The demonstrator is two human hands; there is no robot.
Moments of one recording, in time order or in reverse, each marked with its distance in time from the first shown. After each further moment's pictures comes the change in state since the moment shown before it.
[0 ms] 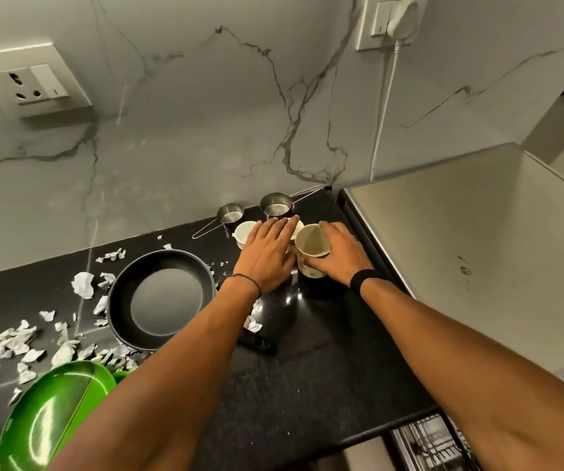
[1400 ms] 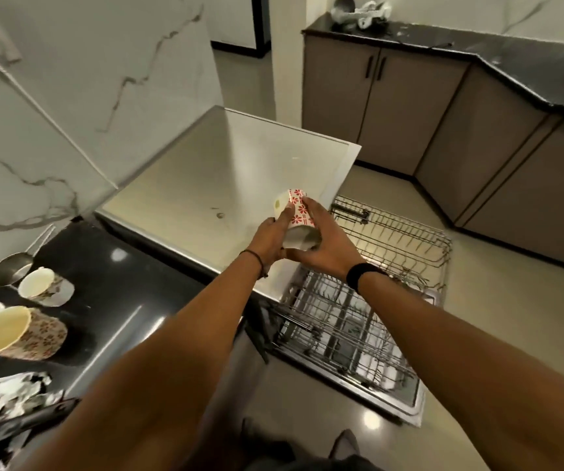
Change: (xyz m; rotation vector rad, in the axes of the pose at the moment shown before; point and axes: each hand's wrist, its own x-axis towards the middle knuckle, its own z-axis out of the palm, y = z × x) left_hand 0.000 0.418 0.079 -1.238 -0.802 -0.208; right_hand -0.330 0.205 -0.159 0.303 0.514 0.380
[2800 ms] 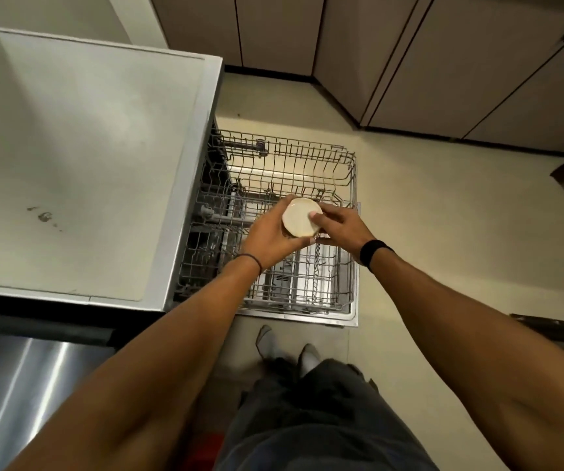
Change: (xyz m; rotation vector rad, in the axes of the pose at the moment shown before) left_hand 0.073 -0.101 0.198 0.727 -0.390 0.361; right_hand -0.088 0.211 -0.114 0.502 0.250 0.726
